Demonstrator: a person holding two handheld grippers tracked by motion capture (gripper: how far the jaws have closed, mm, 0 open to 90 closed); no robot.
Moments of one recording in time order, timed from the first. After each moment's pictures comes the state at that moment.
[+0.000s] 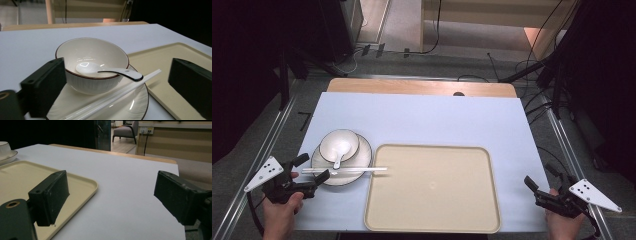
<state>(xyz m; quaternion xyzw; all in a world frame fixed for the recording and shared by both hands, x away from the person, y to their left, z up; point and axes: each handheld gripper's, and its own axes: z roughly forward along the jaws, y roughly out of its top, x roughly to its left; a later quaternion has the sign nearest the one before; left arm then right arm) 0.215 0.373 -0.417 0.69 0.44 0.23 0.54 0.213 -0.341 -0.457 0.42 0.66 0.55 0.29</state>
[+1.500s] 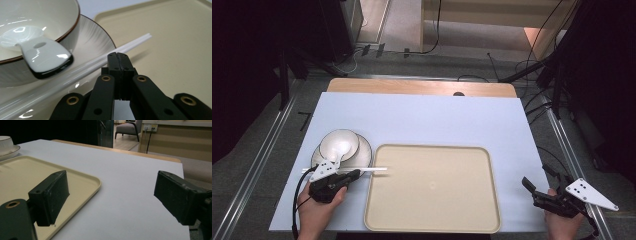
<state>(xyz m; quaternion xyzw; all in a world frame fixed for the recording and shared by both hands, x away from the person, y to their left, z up) 0.234 0.289 -0.446 0.77 0.46 0.16 0.42 0.214 -0.337 -0.456 0.41 0.67 0.55 0.29</state>
